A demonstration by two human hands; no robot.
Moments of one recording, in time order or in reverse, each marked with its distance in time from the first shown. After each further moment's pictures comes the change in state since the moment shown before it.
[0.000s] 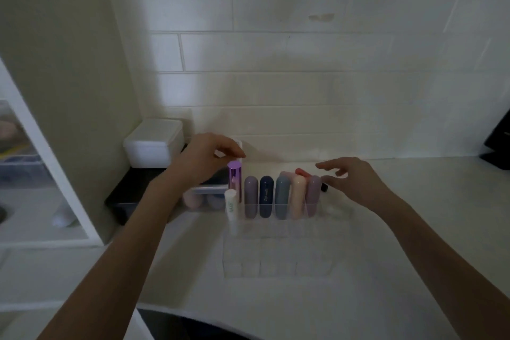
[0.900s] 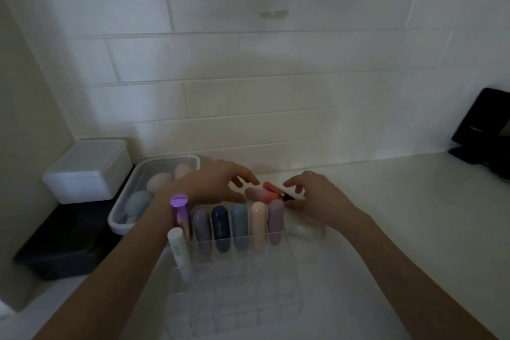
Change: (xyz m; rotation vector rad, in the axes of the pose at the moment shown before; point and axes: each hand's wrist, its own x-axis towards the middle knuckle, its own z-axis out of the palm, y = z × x) left_hand 0.070 0.011 0.071 0.176 -0.480 0.129; right_hand 0.015 0.009 0.012 -0.206 -0.186 0.052
